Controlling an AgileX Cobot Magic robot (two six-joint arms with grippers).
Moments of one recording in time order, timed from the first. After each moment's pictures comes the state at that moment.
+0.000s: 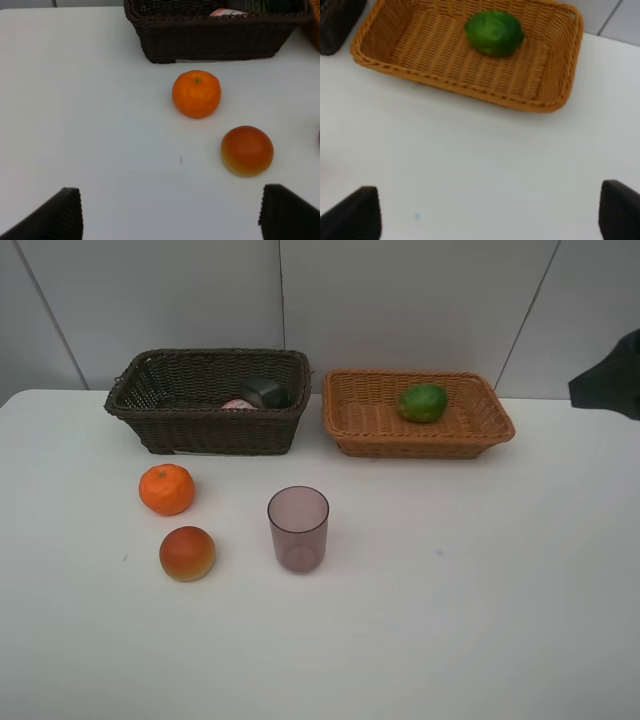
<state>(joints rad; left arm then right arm) 0.02 -0.01 -0.50 -0.05 1.05 0.01 0.23 0.85 -0.80 -0.14 0.78 0.06</state>
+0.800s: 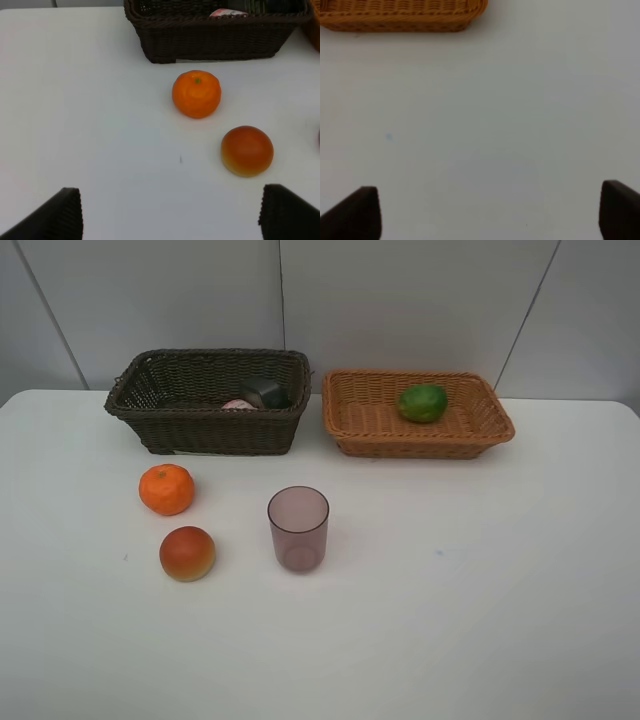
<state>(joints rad) 0.02 -0.01 -0.50 -0.05 1.05 0.01 0.03 0.39 -0.71 -0.08 1.18 0.06</state>
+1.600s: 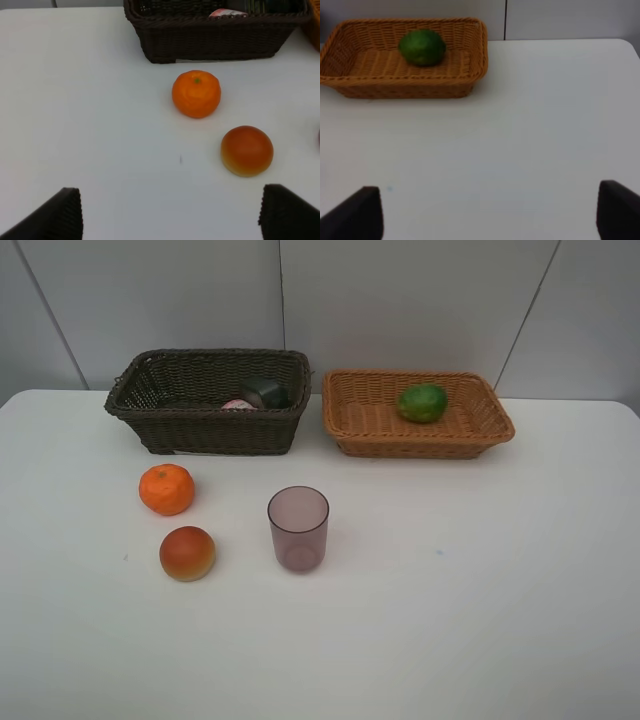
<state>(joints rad) 0.02 -0.01 -0.50 -0.05 1.05 0.01 0.03 0.00 -0.52 -0.08 1.06 0.06</state>
